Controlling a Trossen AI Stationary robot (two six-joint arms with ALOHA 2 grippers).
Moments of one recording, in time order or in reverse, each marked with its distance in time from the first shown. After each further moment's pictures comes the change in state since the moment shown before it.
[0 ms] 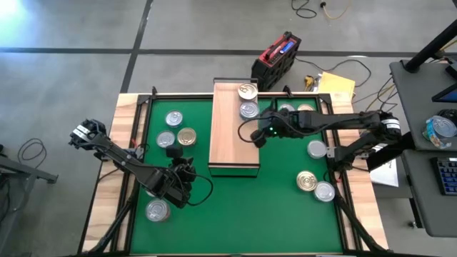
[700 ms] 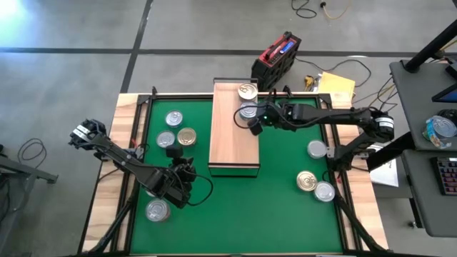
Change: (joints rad) left arm 0.000 0.000 0.000 0.008 -0.005 0.000; right arm -0.130 0.077 -0.013 0.126 0.062 -0.103
